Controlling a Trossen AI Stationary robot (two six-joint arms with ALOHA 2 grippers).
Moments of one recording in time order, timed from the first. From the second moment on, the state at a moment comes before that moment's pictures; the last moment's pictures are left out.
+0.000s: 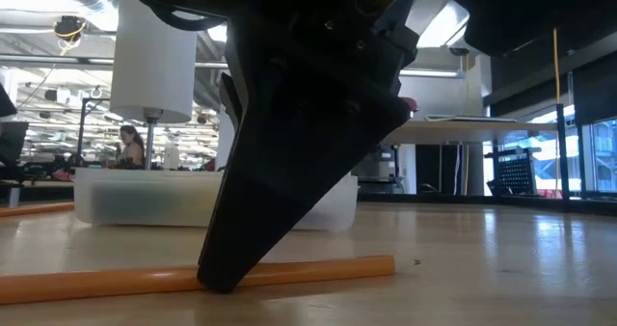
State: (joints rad) left arm -0.62 1.39 1.46 -0.97 -0.22 -0.17; right arm 0.47 2.40 1.90 -0.63 -0.01 0.18
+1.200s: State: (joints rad) left arm -0.62 1.39 1.46 -0.97 -0.22 -0.17; right arm 0.43 2.37 1.96 -0.70 -0.03 0.28
